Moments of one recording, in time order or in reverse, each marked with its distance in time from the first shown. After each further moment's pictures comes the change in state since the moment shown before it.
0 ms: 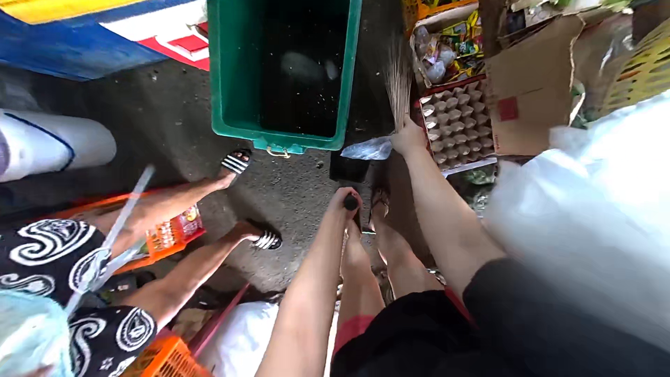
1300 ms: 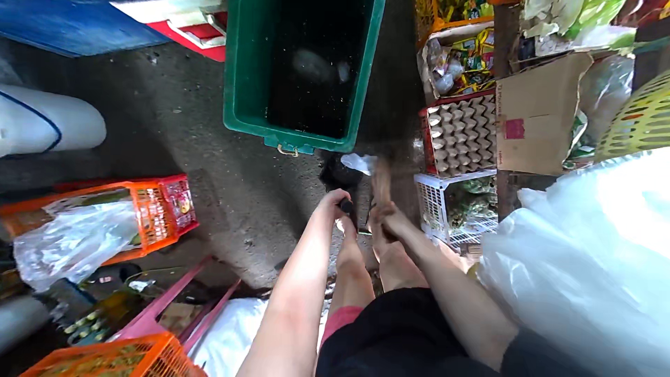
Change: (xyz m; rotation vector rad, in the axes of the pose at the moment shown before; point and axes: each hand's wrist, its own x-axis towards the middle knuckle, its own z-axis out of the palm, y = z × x) left_hand -0.005 0.053 -0.020 0.541 0.080 -0.081; right_hand -0.129 0.073 0.100 0.376 -0.541 0.290
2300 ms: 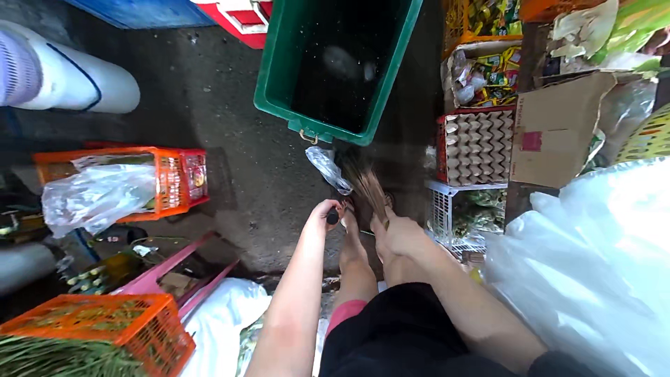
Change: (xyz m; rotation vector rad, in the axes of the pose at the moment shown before) left_hand -0.013 -0.069 -0.067 -0.335 0.020 0.019; right_hand -0.123 -0.055 0.022 -0.981 -0.033 -0.087
